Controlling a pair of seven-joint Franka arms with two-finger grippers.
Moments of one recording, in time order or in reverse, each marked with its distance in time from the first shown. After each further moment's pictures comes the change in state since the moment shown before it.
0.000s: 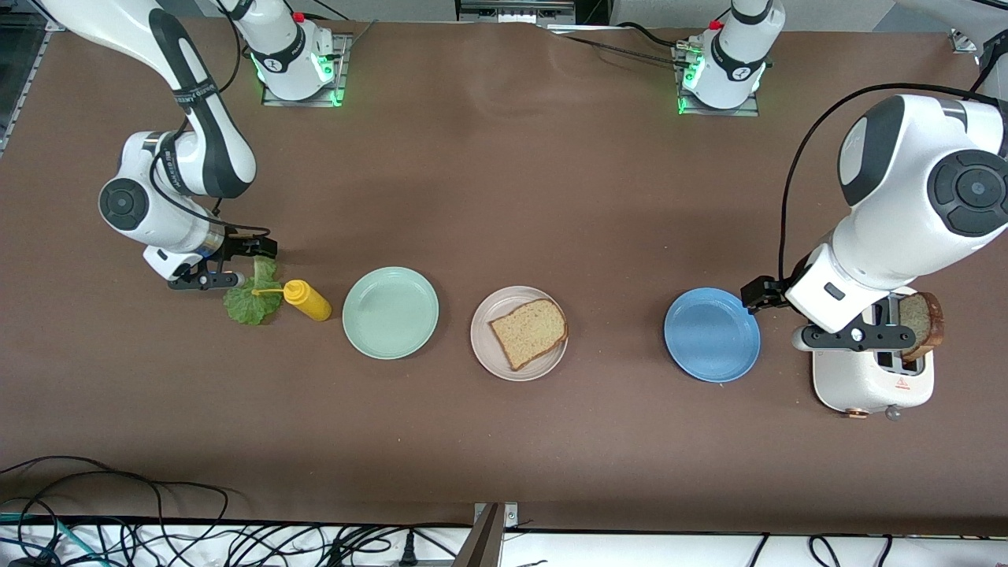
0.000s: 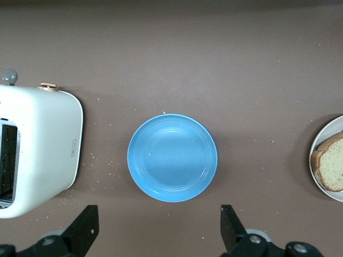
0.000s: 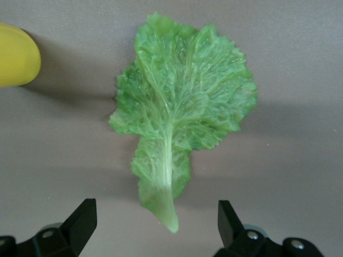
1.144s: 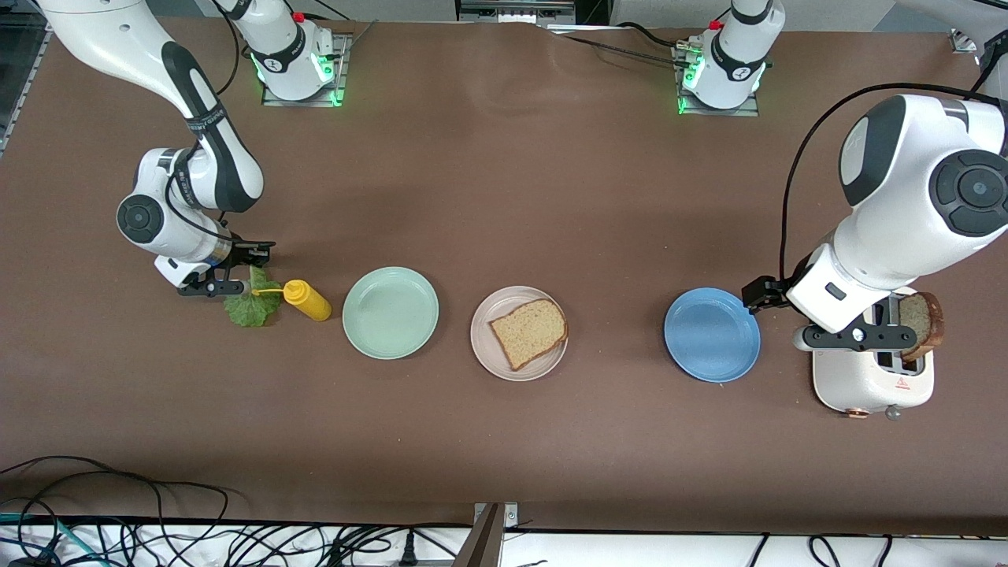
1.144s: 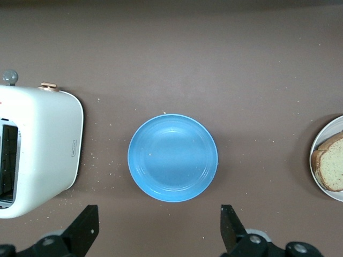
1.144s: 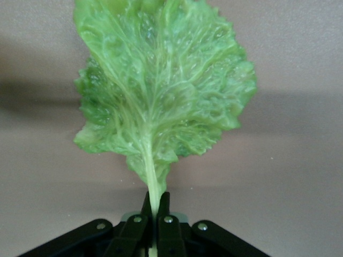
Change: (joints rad) left arm 0.001 0.000 0.000 0.000 0.000 0.000 0.002; right arm 0.000 0.086 -0.021 0.013 -0.003 0.062 -0.004
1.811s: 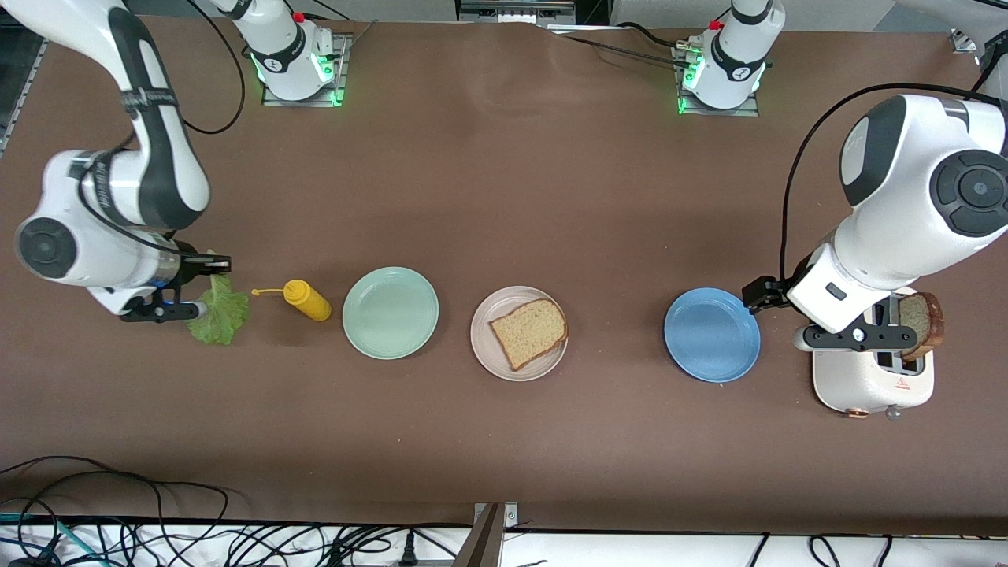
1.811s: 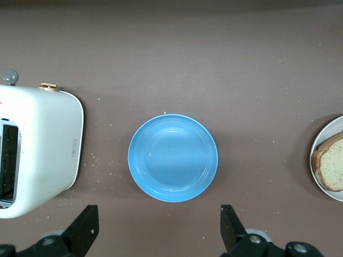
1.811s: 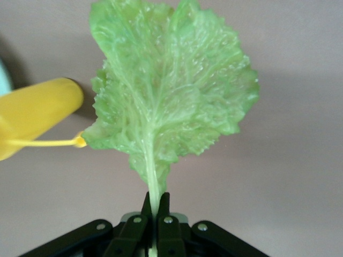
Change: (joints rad) left arm 0.001 0.000 0.000 0.000 0.000 0.000 0.000; right arm 0.005 -0.027 0.010 0.487 -0.002 -0.639 0.001
